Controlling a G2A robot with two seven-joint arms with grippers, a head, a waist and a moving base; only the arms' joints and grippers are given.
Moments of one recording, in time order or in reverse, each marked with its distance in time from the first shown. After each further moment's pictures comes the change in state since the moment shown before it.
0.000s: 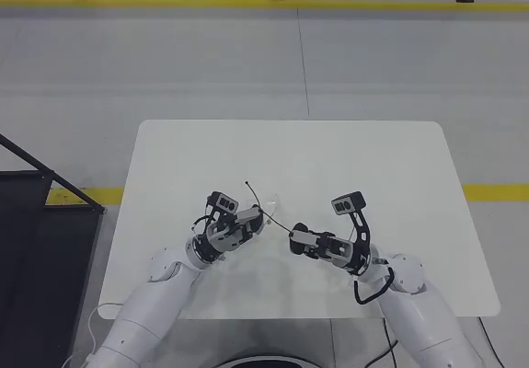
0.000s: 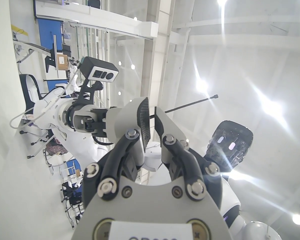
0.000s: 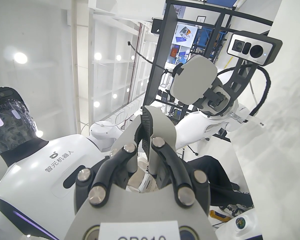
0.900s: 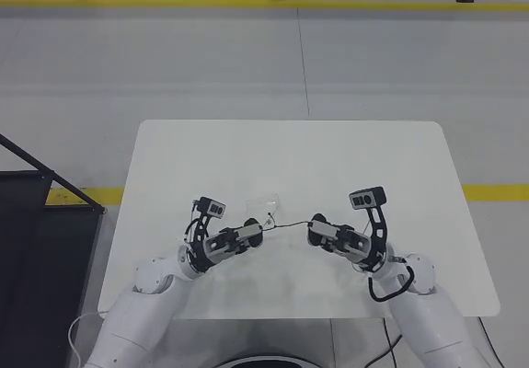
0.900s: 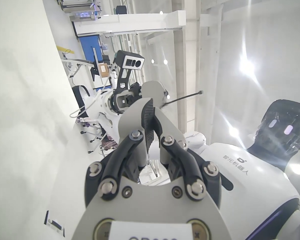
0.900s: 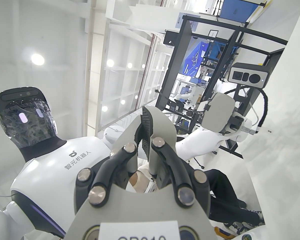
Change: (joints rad) left arm 0.108 0.032 -0.100 -0.136 0.338 -0.151 0.073; right arm -0.029 0.006 0.078 -0.038 0.107 -0.011 0.029
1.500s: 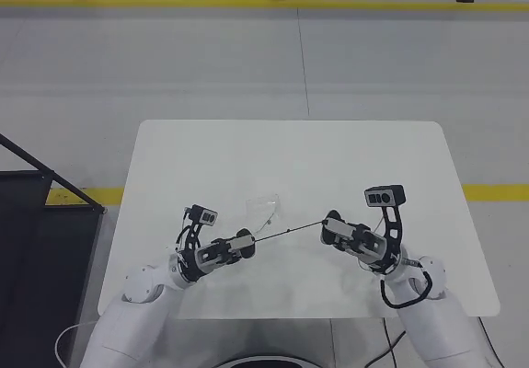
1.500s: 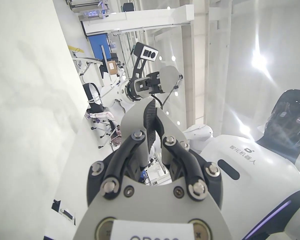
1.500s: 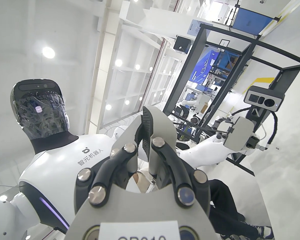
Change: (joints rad) left arm 0.061 0.023 -0.048 -0.035 0.023 -0.013 -0.039; right arm -0.050 0.005 0.058 -0.099 0.028 -0.018 -0.005
